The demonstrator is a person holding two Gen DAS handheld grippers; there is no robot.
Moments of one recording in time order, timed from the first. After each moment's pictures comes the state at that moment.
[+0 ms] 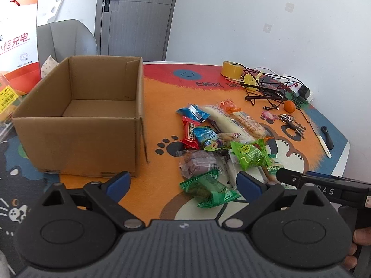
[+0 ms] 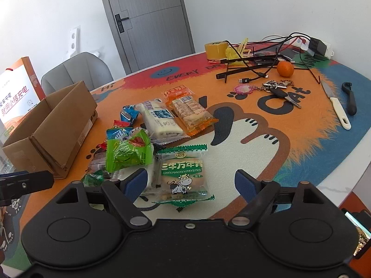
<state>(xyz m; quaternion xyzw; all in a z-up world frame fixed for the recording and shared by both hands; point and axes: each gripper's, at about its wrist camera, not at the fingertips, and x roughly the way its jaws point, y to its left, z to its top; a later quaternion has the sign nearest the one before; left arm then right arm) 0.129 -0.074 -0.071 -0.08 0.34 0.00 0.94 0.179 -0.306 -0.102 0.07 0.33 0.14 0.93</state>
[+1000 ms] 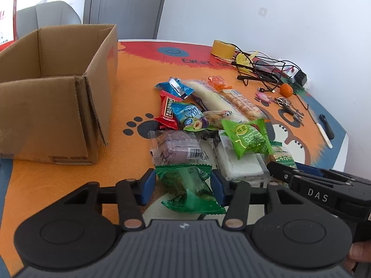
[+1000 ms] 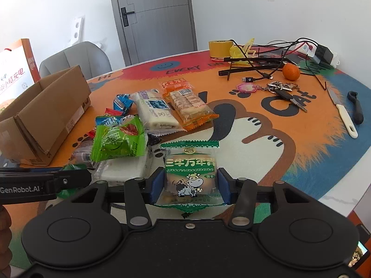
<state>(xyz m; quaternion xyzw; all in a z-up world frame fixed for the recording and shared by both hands) 0.159 -0.094 -0.112 -0.10 0.37 -0.03 0.92 0.187 -0.297 -0.121 0.03 0.32 0.14 0.93</state>
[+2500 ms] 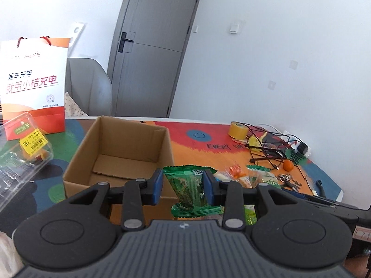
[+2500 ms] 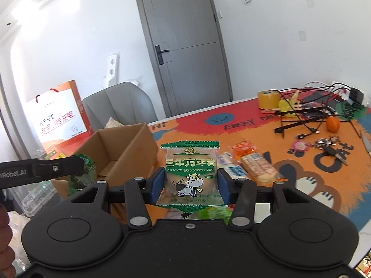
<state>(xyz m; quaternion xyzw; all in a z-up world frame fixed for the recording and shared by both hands) 0.100 -0.022 -0.004 -0.12 0.22 0.02 0.97 0.166 -0.233 -0.037 0.07 0.23 0.22 0.94</state>
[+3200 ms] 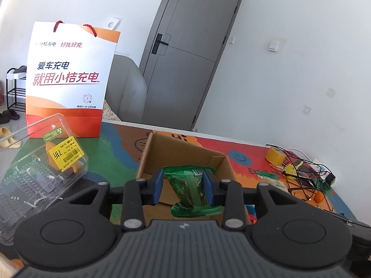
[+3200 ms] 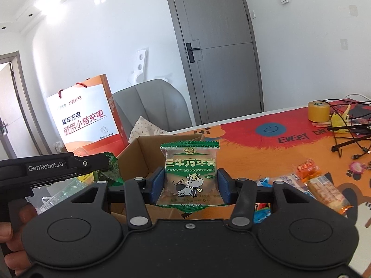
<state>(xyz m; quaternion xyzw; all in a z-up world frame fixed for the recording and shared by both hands) 0.135 0.074 -0.009 -0.18 0.21 0.08 0.96 0.193 -0.139 -0.019 0.05 0.23 0.28 0.93</state>
